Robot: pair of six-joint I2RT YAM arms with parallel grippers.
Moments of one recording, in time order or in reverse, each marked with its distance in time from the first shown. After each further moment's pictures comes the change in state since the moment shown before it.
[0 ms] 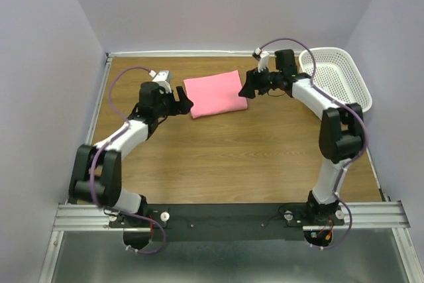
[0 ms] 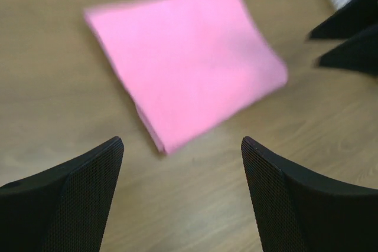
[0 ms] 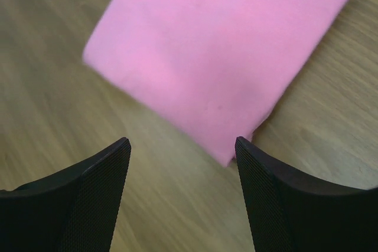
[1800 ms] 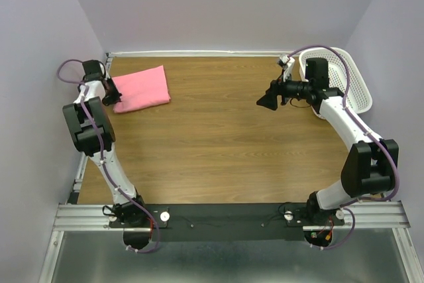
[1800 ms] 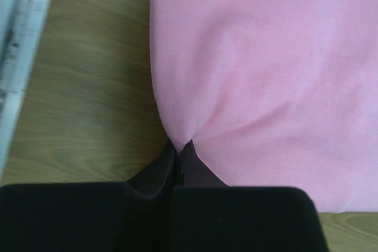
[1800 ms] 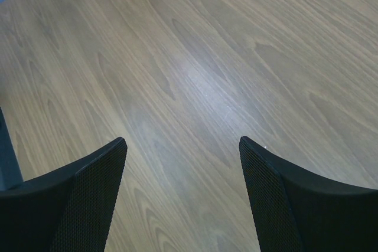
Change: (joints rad) left arm 0.549 0.750 0.728 -0.620 -0.101 0.102; right arm -0.142 -0.463 -0.325 -0.060 -0.221 -0.183
